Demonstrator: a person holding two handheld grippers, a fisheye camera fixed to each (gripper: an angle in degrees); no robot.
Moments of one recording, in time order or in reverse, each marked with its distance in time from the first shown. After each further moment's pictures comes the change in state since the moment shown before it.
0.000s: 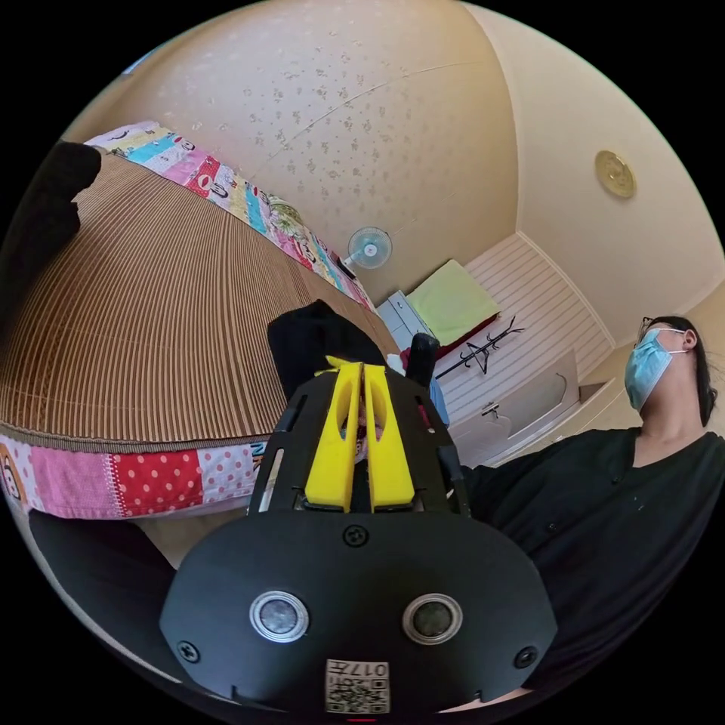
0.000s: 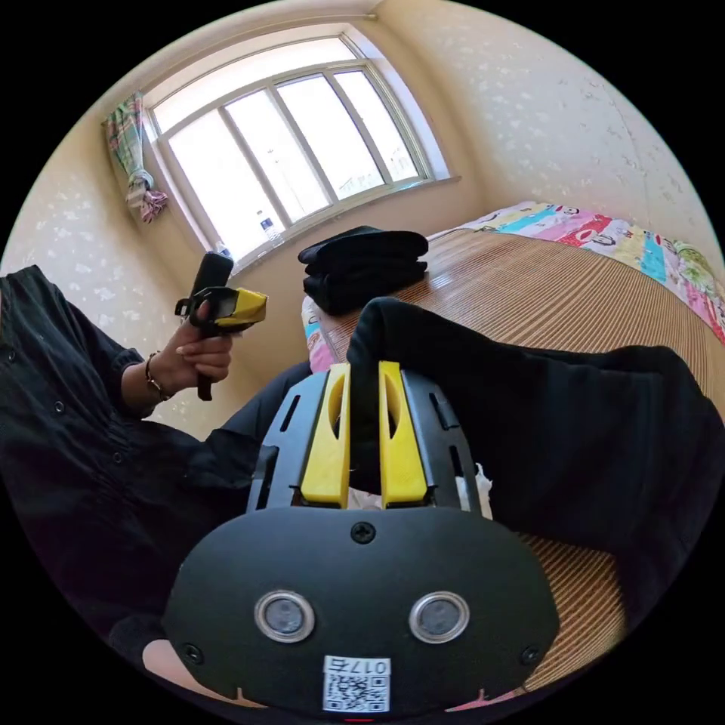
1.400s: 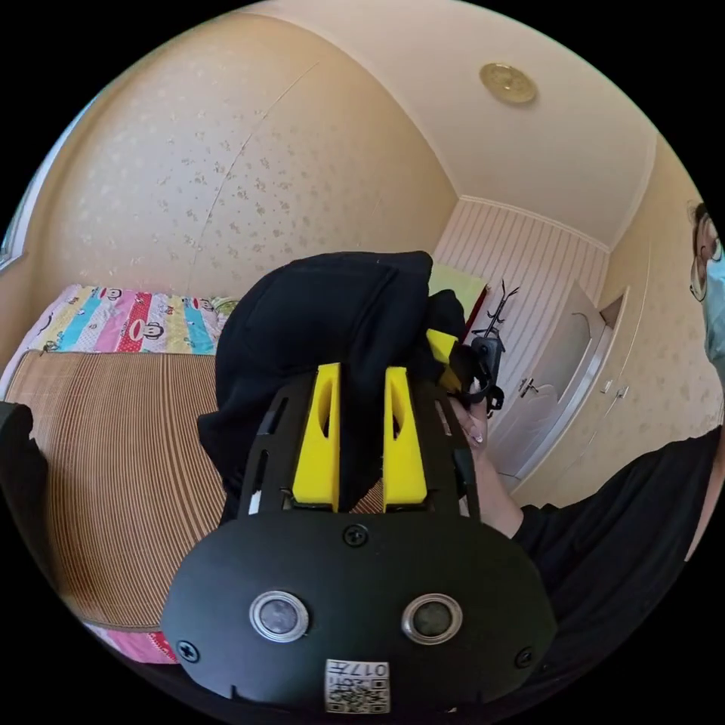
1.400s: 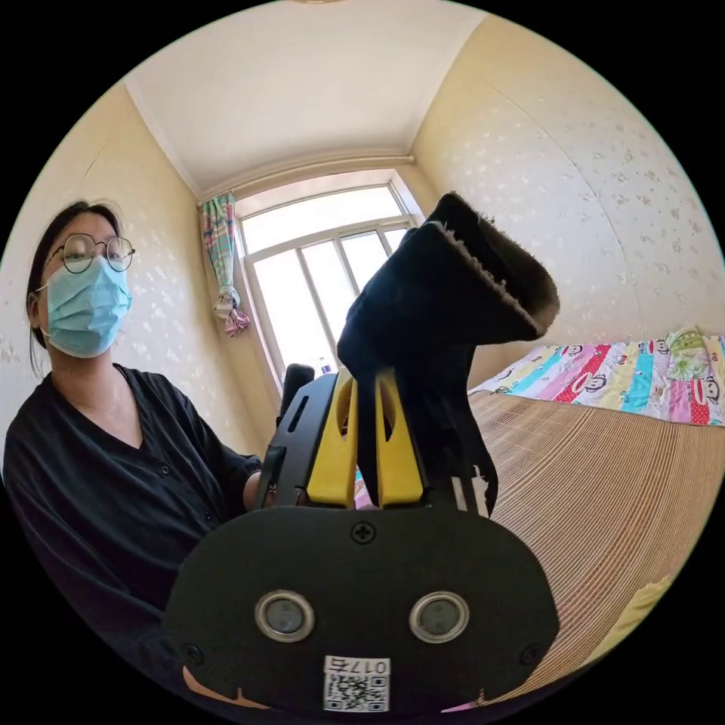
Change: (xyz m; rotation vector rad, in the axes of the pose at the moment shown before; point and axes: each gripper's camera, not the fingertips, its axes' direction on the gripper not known) left arm 0.236 -0.033 0.110 0.191 -0.147 0.466; right arm -0.177 -0.005 -0.273 0.557 -0.122 -0.185
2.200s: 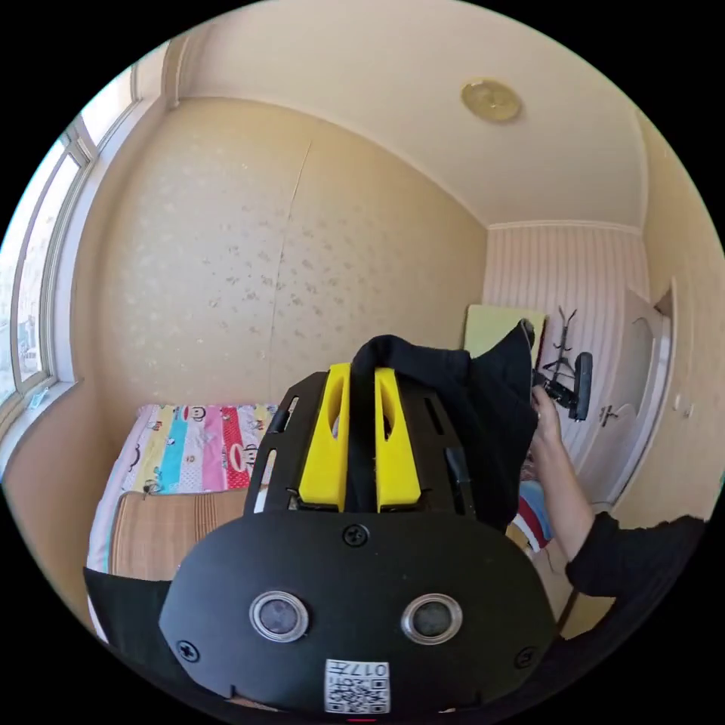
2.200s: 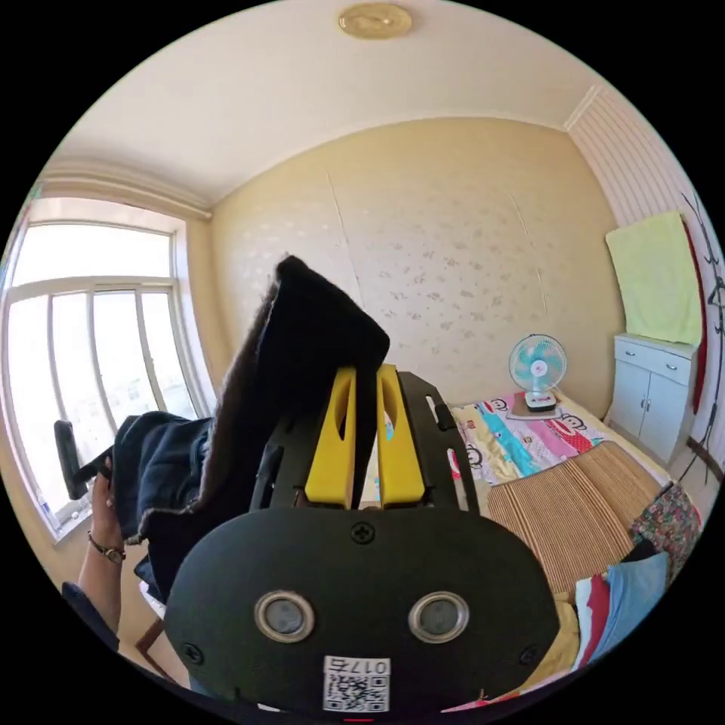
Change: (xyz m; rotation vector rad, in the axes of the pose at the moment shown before) left arm -0.122 -0.354 0.007 0.018 -0.340 0.093; right arm 0.144 -0.321 0.020 0.094 1.177 0.101
